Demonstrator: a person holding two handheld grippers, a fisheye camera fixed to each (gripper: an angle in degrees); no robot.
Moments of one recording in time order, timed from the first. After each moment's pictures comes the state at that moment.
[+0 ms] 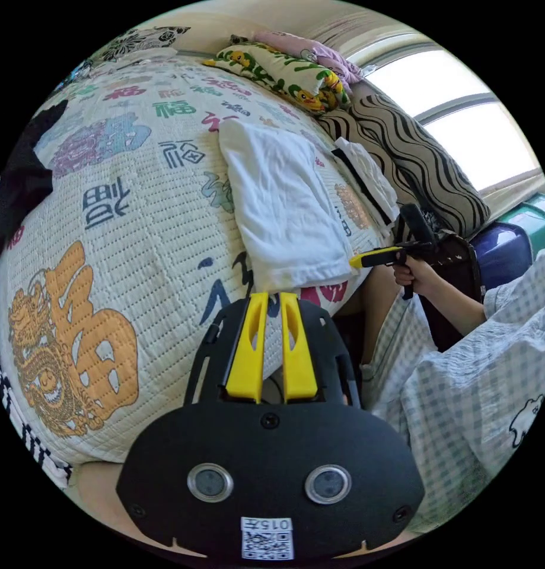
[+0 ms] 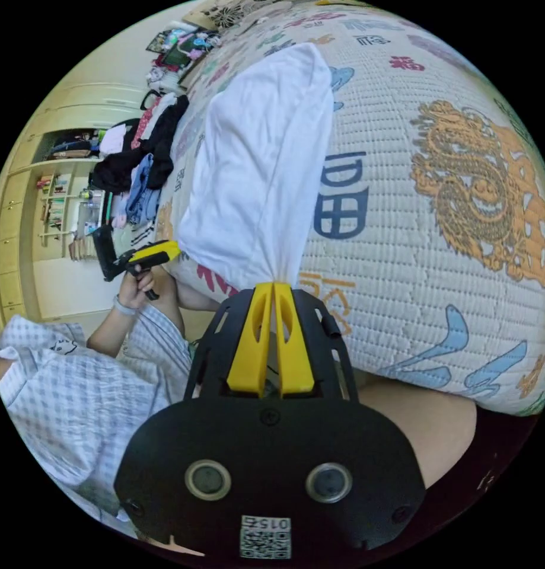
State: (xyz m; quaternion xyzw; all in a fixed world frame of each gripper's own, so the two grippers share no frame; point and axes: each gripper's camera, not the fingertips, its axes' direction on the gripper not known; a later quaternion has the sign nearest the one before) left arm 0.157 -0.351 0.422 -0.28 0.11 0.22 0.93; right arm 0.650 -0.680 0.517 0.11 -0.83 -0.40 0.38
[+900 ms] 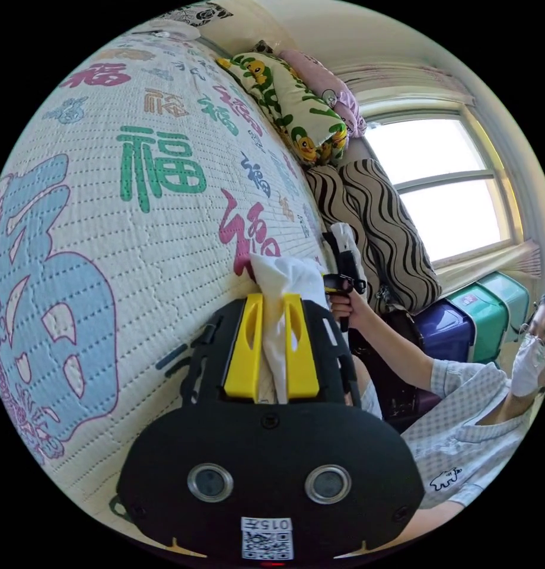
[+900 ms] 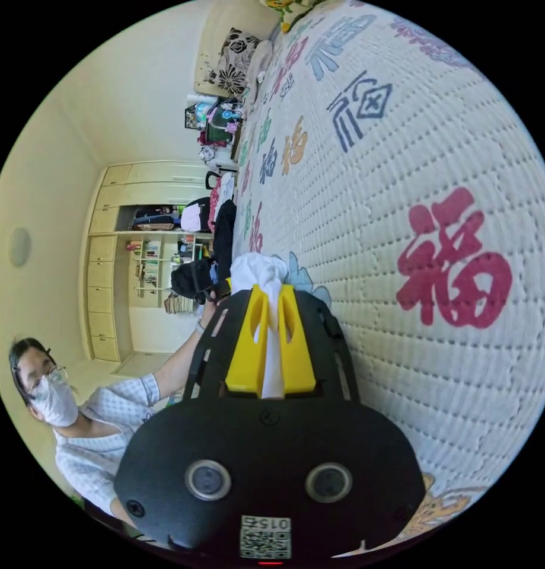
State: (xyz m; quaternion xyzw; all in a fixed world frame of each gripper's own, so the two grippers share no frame) left arm 0.130 -0.568 0.571 -0.27 0.28 0.11 0.91; right arm 0.609 -0.856 0.484 0.03 -0.94 -0.32 0.14
